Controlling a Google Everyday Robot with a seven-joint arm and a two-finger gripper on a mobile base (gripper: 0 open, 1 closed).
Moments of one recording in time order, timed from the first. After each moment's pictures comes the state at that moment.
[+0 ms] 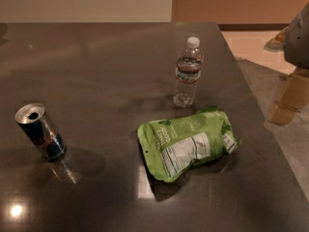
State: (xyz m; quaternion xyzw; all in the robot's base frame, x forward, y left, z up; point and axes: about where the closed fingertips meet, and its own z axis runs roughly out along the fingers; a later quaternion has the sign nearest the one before) arm 0.438 -0.217 0.976 -0.60 0.78 -0.03 0.16
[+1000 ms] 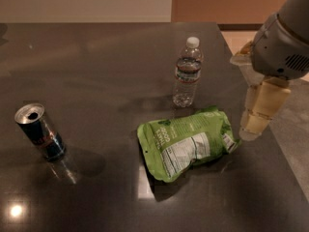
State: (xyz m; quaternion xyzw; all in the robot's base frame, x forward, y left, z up) arm 0.432 -0.167 0.955 -0.65 0.74 0.04 0.15
